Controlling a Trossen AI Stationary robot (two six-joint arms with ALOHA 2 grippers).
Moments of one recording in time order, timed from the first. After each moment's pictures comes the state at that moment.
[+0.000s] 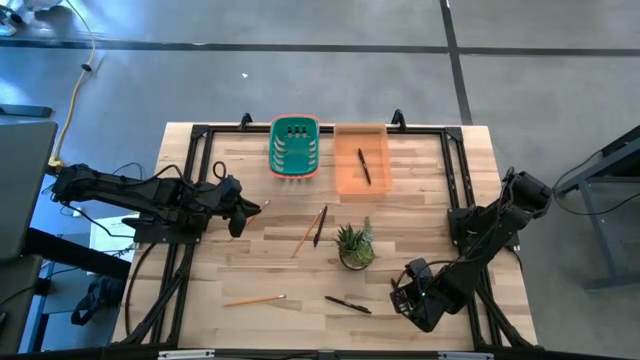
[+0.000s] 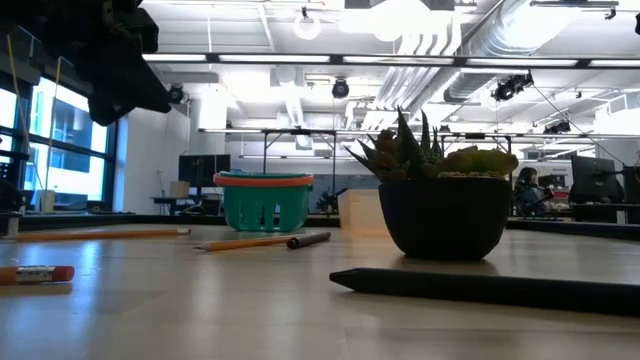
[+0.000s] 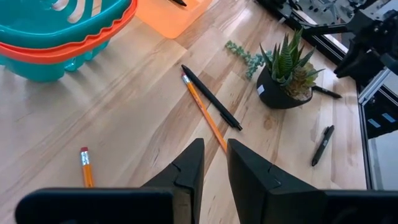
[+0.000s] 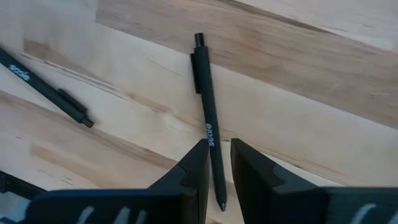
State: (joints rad) left arm 0.00 0.66 0.46 -0.41 -0.22 -0.68; right arm 0.87 1.62 1.03 -0.81 0.15 2.10
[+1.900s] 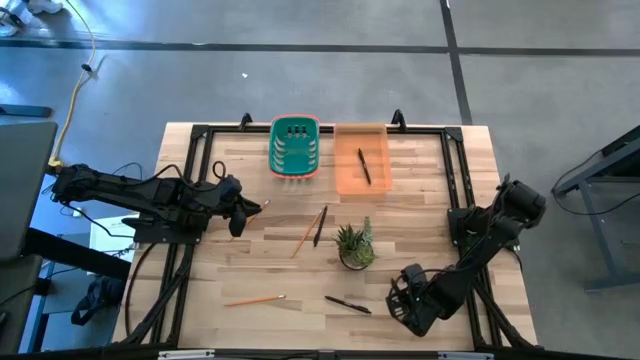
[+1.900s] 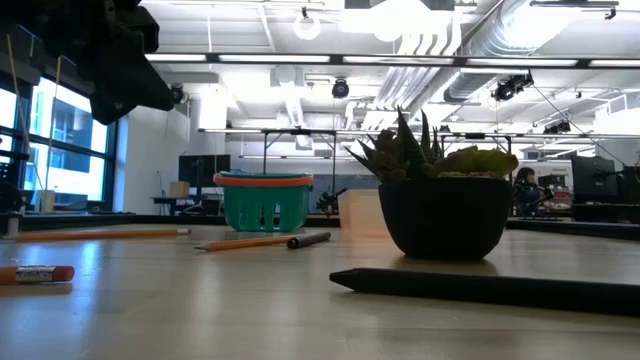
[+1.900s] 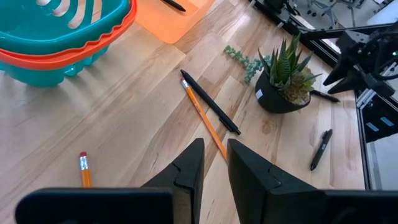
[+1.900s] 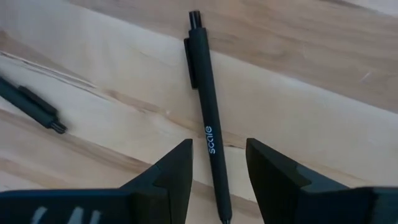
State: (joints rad) left arm 0.00 0.66 0.46 -0.40 -0.23 -0.68; right arm 0.87 1.72 1.03 -0.74 0.11 2.11
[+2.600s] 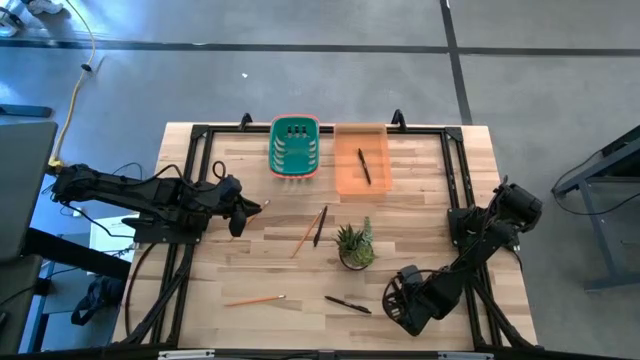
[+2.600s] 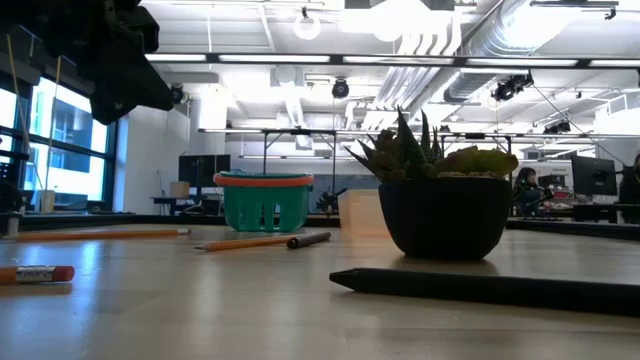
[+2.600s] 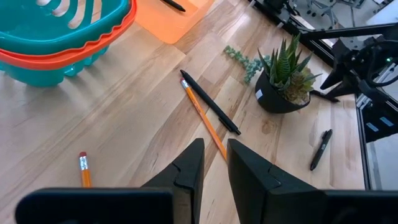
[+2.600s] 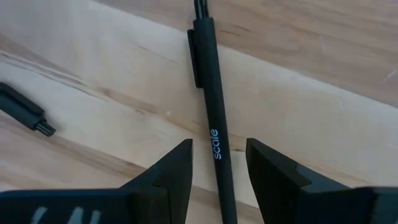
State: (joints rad) left arm 0.00 0.66 0.46 -0.40 -0.23 -0.68; right arm 0.85 1.76 1.03 -0.71 0.07 2.08
